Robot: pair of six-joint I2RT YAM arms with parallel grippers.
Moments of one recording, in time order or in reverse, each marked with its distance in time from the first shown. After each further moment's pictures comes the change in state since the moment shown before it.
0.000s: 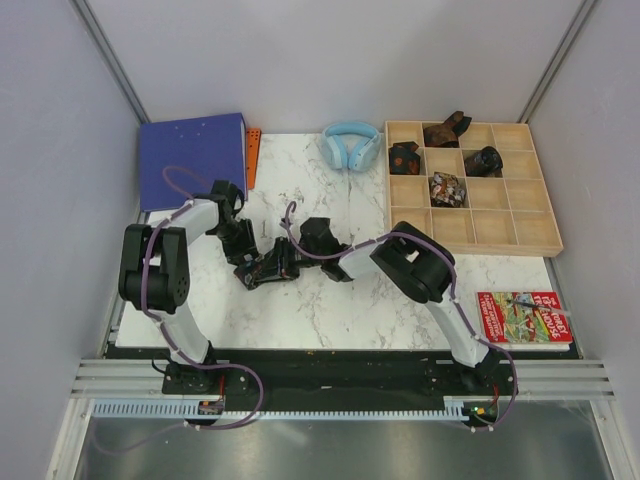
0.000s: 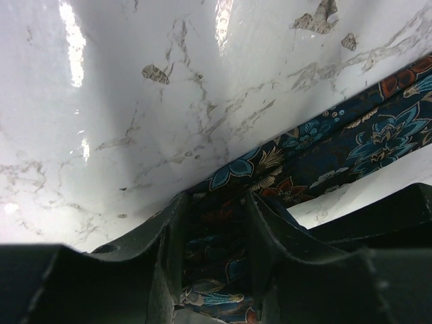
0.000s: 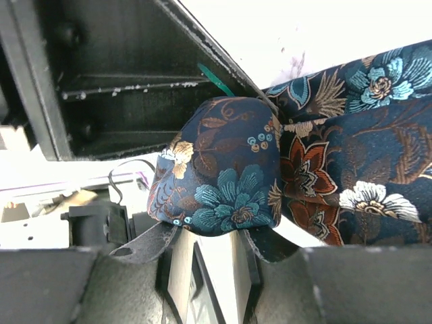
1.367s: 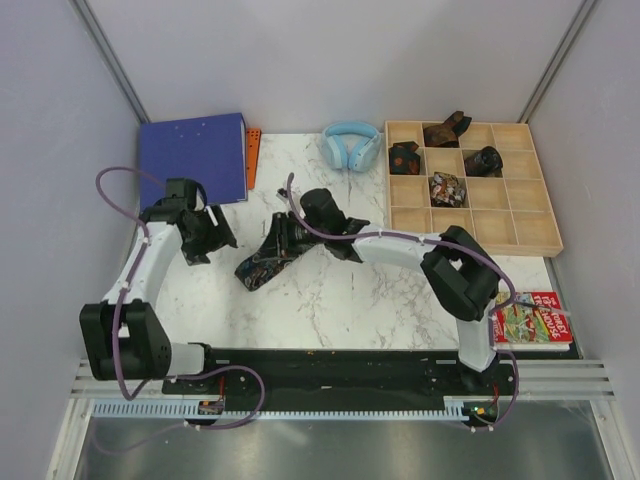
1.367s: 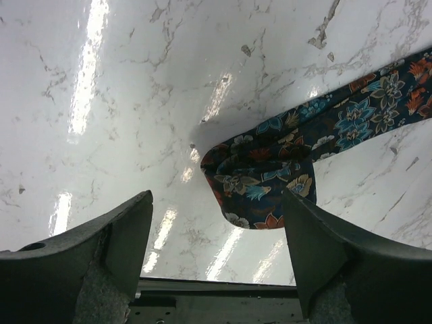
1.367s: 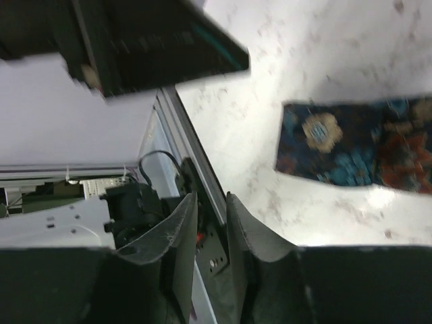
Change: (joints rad) left arm 0.152 -0.399 -0.051 -0.087 -0.111 -0.050; right arm 0.005 -0.339 0.002 -0.376 0.088 -0.208
